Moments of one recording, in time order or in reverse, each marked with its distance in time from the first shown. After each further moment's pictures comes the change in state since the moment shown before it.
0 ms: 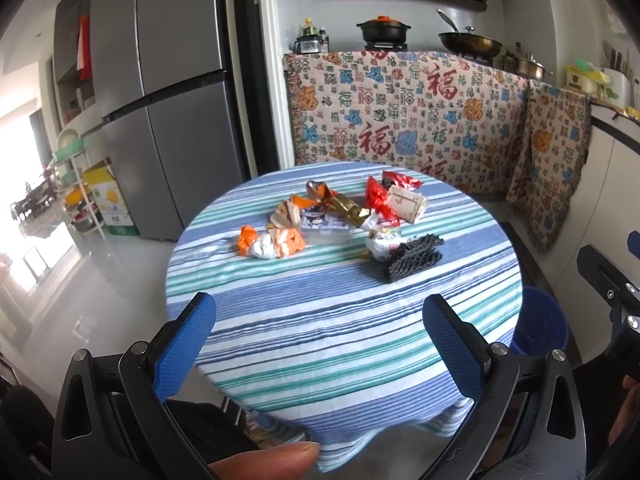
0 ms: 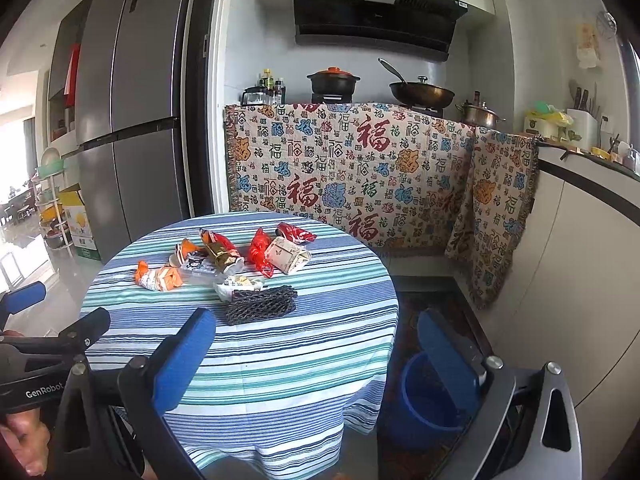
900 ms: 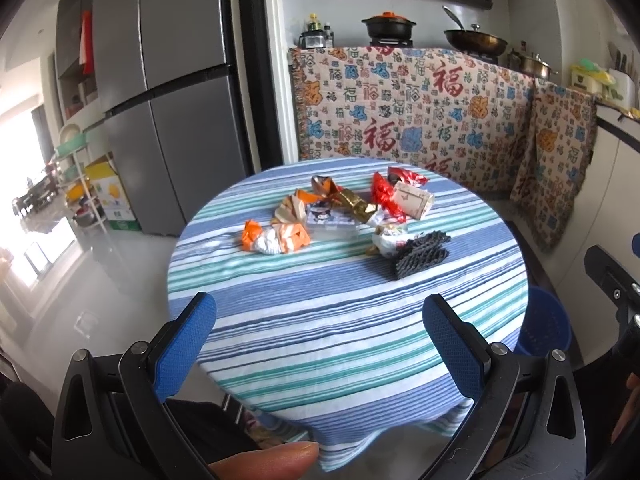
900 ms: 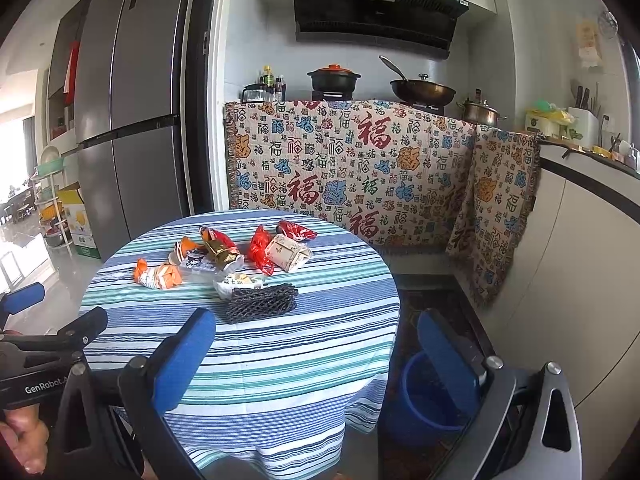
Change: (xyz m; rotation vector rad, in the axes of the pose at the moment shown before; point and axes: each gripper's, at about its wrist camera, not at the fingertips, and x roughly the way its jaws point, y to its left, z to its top) left arm 0.007 0.005 0.000 -0.010 0.021 0.014; right arm 0.005 0.002 -0.002 -0.001 0.010 -0.003
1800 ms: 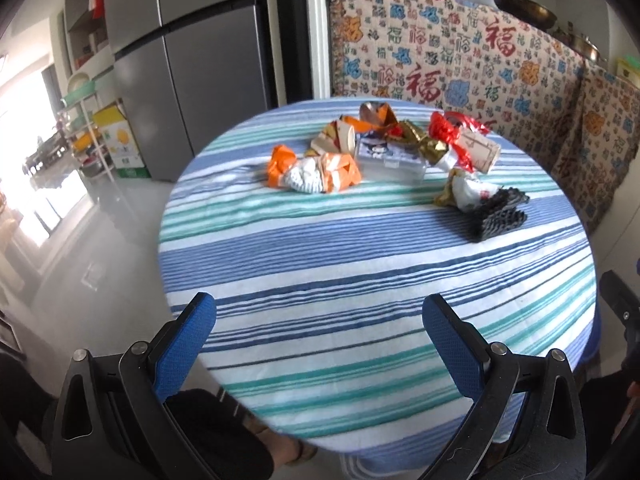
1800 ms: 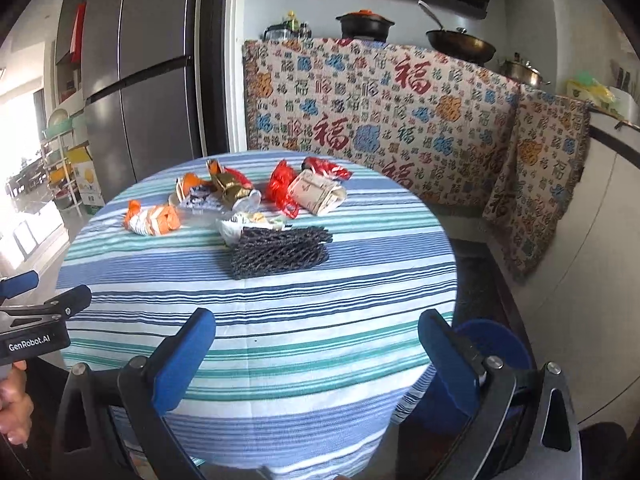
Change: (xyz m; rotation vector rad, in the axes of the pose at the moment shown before) left arm 0.114 0.046 -0.031 -0.076 0.184 0.049; right arm 0.110 0.032 -0.044 -0.055 0.168 0.079
